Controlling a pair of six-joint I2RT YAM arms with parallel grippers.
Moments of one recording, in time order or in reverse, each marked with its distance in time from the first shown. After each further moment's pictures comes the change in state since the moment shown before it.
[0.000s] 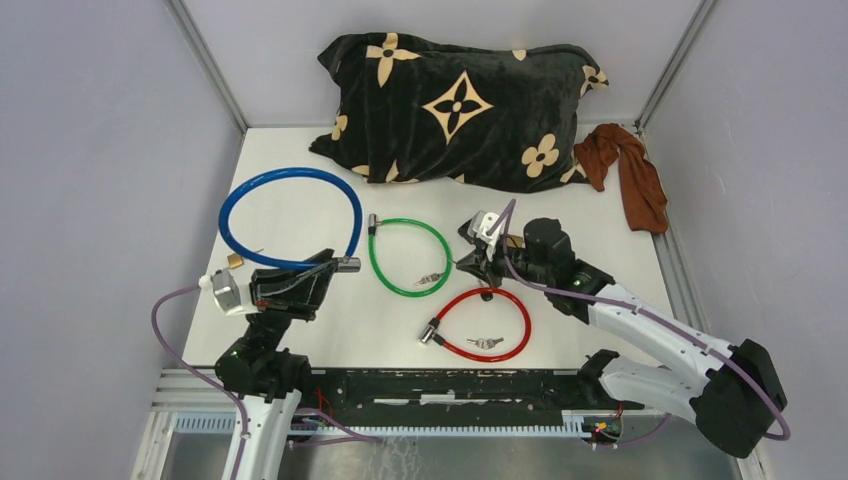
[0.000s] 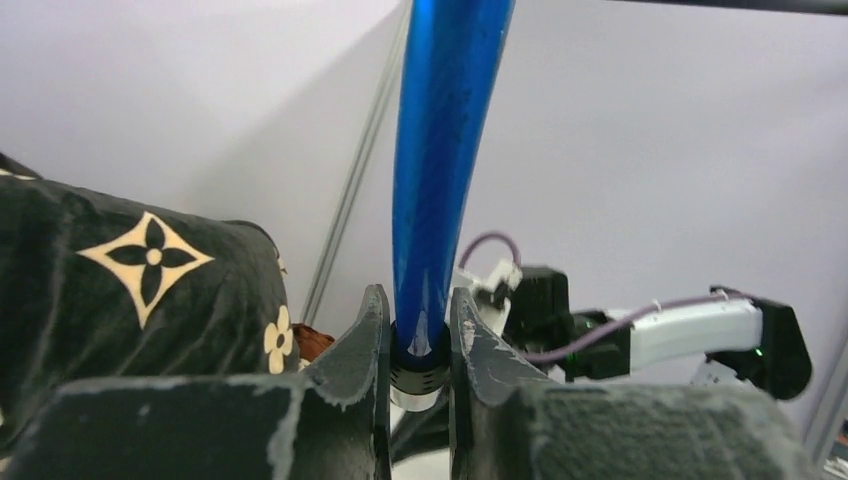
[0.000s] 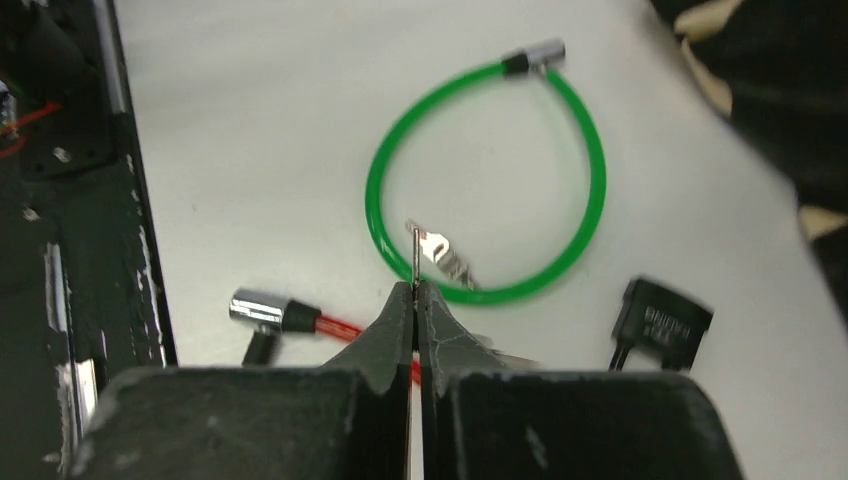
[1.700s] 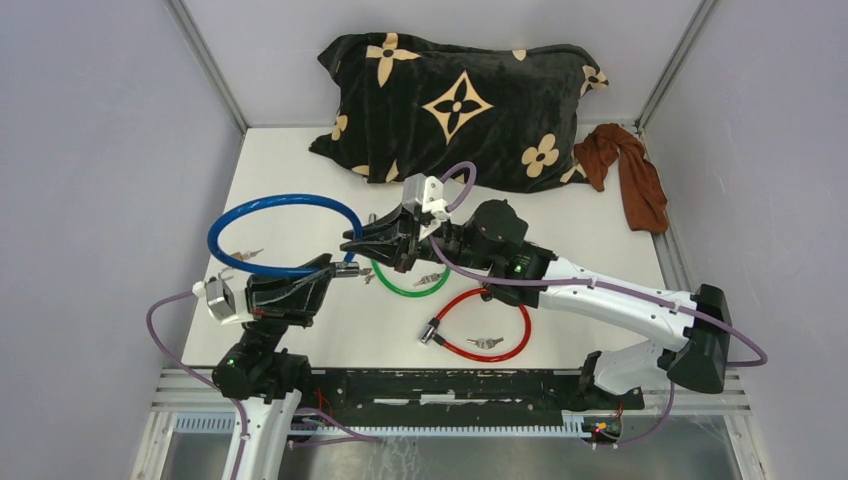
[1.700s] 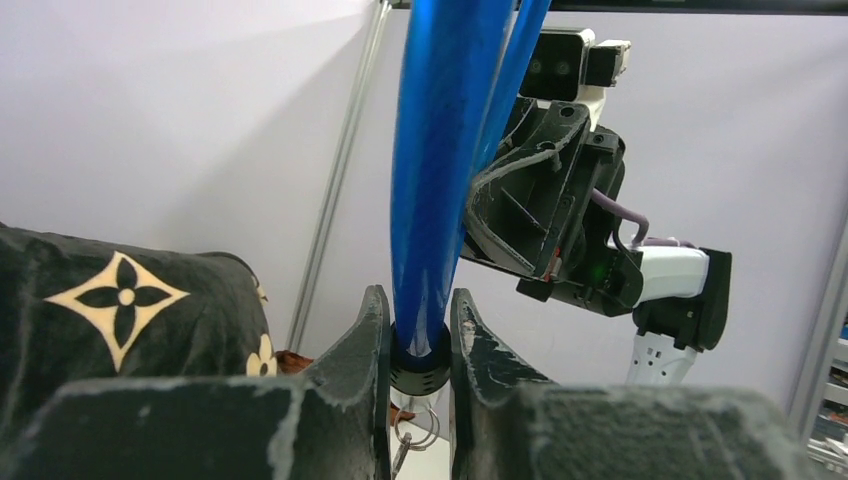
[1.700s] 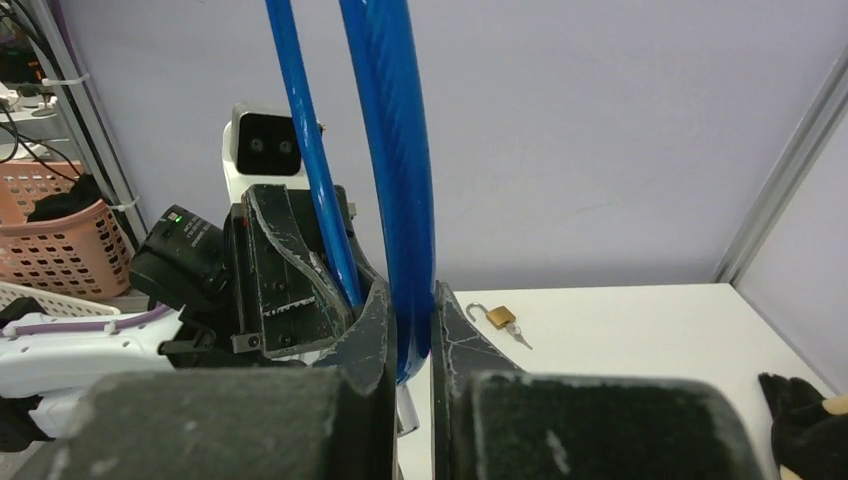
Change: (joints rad) left arm 0.008 0.000 0.015 0.056 -0.004 -0.019; right arm 0.383 0.322 0.529 0.404 0.136 0.248
